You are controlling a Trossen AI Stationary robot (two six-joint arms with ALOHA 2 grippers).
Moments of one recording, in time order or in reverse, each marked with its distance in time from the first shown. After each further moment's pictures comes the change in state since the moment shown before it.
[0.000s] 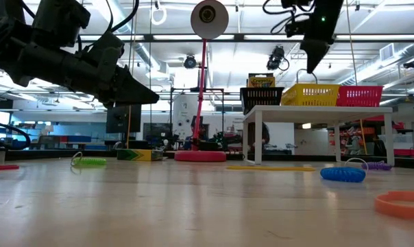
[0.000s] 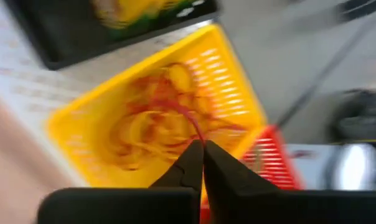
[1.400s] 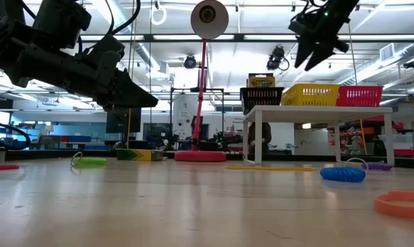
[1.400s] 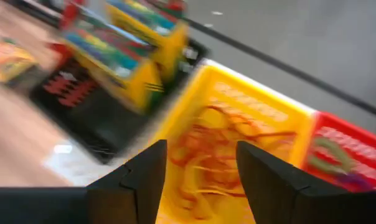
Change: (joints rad) left arm 0.000 0.001 -0.001 -0.030 0.000 -0.009; right arm -0.074 -0.198 -0.180 0.319 -0.213 0.411
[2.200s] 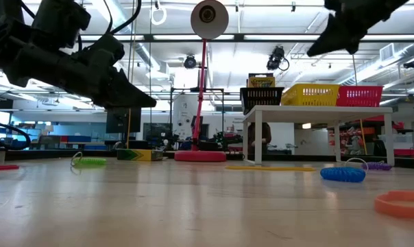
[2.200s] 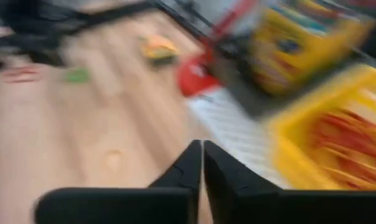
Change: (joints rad) left arm -0.008 -0.011 0.001 -0.034 0.084 0.021; right arm 0.501 -0.356 -0.398 0.295 0.066 -0.064
